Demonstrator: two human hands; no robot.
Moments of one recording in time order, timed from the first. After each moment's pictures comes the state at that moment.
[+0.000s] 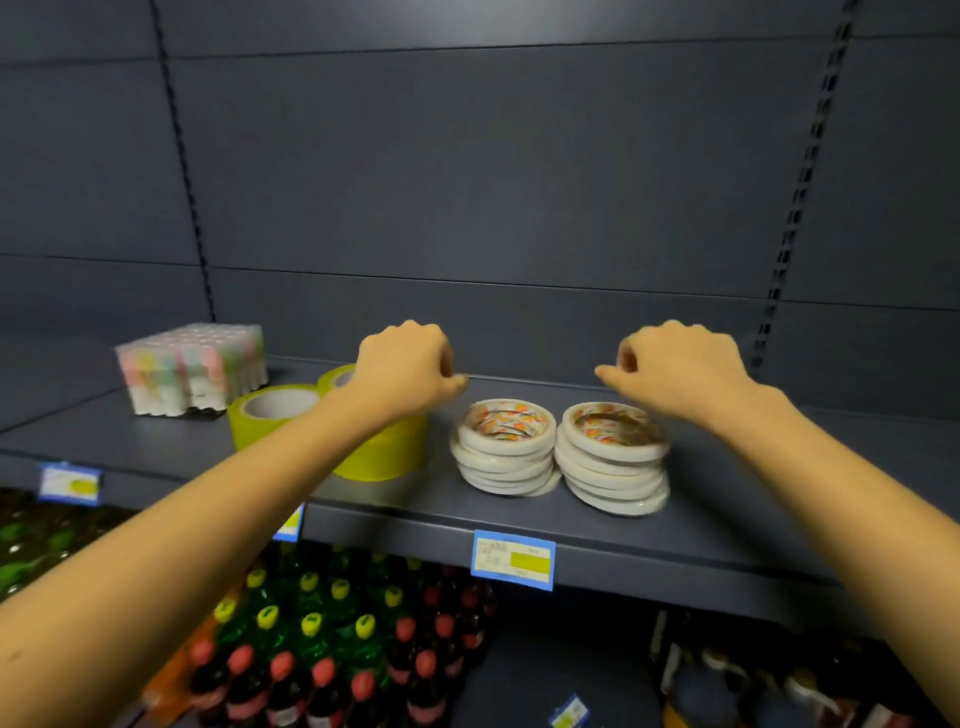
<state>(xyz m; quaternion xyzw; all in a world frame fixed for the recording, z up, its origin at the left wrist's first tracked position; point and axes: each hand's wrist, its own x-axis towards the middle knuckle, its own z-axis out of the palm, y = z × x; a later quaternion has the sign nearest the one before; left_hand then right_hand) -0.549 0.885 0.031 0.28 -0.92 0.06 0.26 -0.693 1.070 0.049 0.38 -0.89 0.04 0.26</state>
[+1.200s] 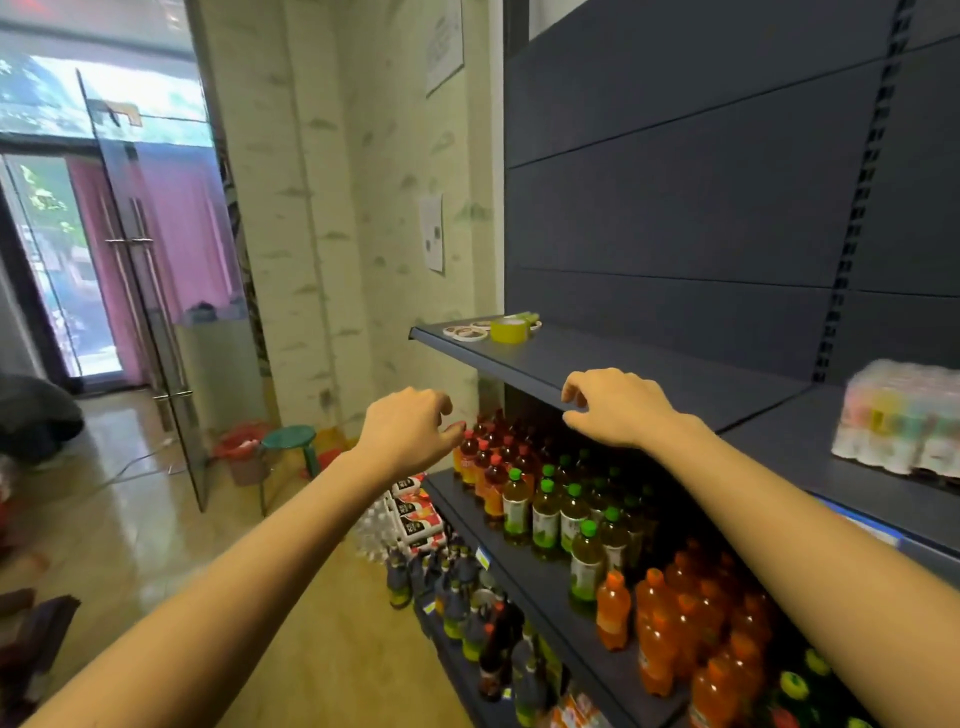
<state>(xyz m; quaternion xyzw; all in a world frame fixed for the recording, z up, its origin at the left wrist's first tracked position) 0.043 0.648 -0.006 0.62 -0.75 0.14 0.18 -0.181 0.629 0.013 0.78 -0.60 0.13 0.08</state>
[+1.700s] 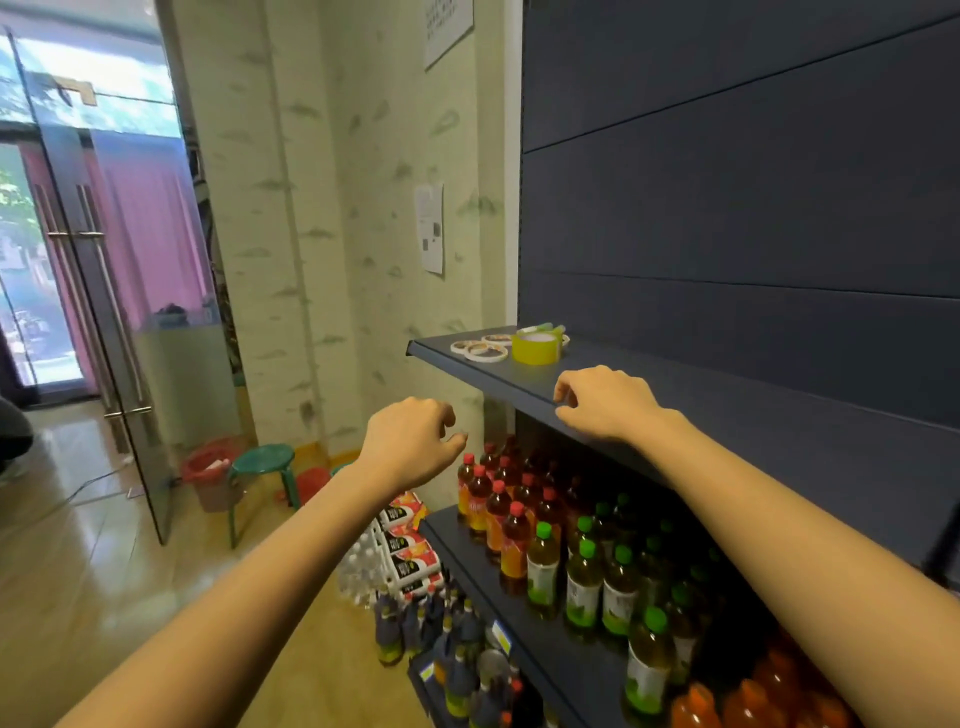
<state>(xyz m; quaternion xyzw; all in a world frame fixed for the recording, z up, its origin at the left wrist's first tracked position) 0.110 0.439 -0.030 0.61 -0.76 0.13 0.20 -0.104 0.416 0.002 0.77 -0.62 0.12 0.06</state>
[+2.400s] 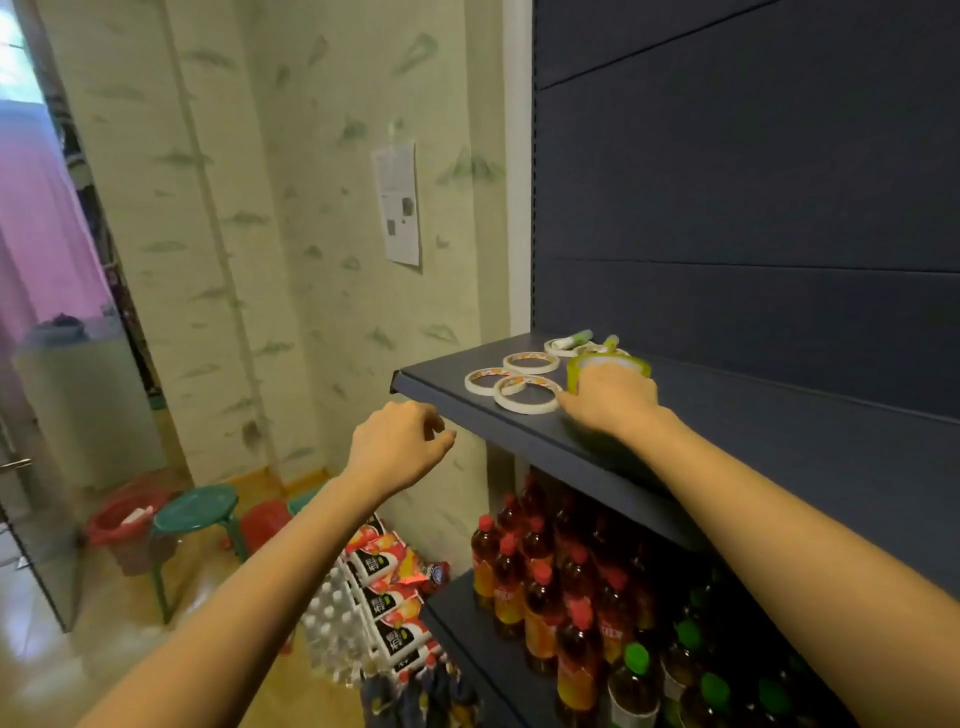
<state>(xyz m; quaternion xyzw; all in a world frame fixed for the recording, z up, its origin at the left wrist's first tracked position) 0.205 0.114 -0.048 0.59 -0.76 0.05 0.25 -0.014 0.115 -0.013 0.66 -0.74 0.12 0.09</state>
